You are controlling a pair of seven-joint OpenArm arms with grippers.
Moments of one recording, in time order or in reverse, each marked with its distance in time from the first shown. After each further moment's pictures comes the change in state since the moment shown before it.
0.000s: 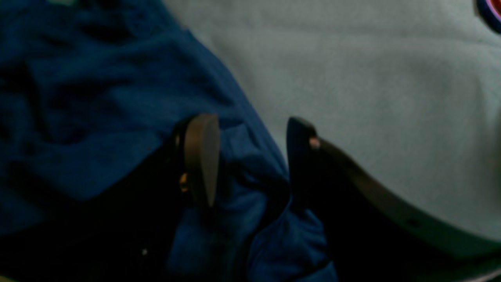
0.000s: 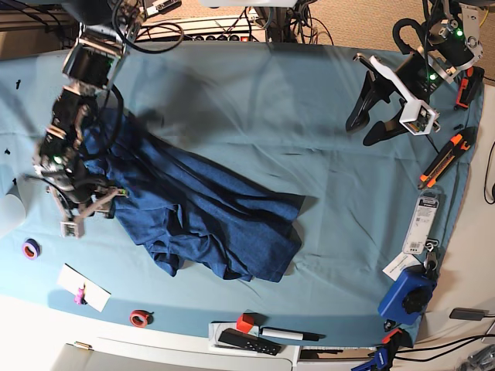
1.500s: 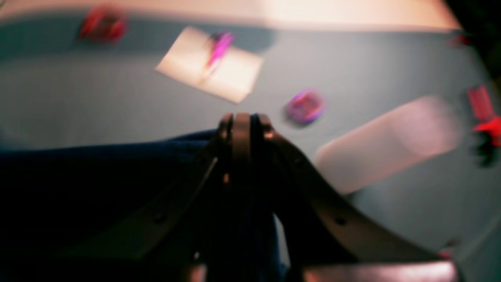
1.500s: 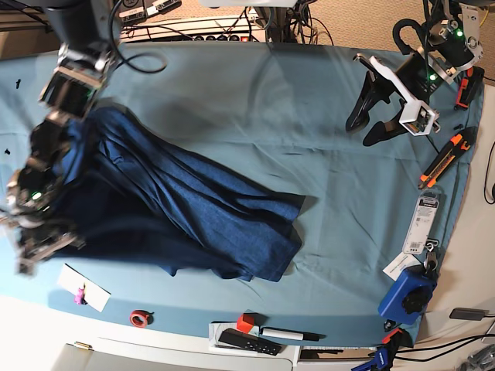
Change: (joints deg) left arm -0.2 0.0 0.0 0.0 0.0 0.0 0.1; right arm 10.6 7.0 -0.7 1.2 -13.3 -12.5 9.9
